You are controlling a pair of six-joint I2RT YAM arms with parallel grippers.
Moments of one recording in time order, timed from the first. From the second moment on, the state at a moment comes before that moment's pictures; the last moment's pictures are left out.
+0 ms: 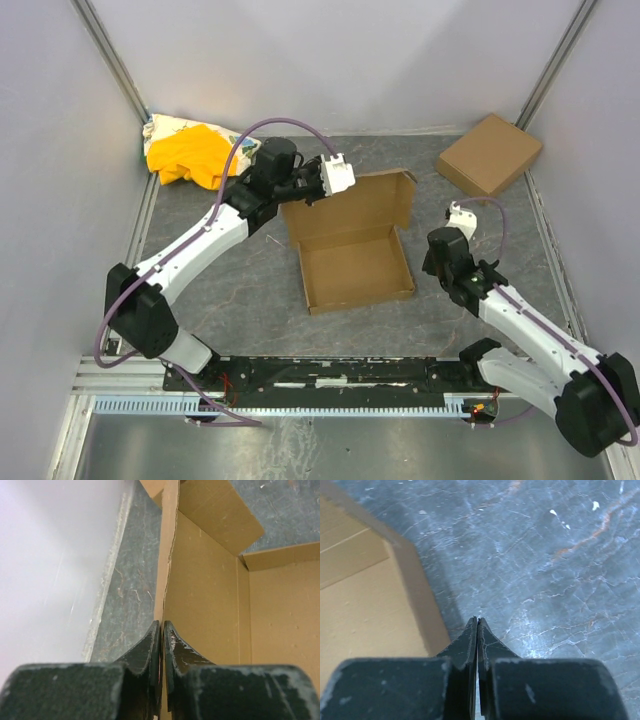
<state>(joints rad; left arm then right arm) -0.61 1.53 1.37 -0.22 0.43 0.78 0.48 0.93 0.55 -0.32 0.43 0.53</state>
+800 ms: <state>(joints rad) -0.63 1.46 1.27 -0.12 0.43 0.69 0.26 1.49 0.93 -0.20 -0.10 0.45</state>
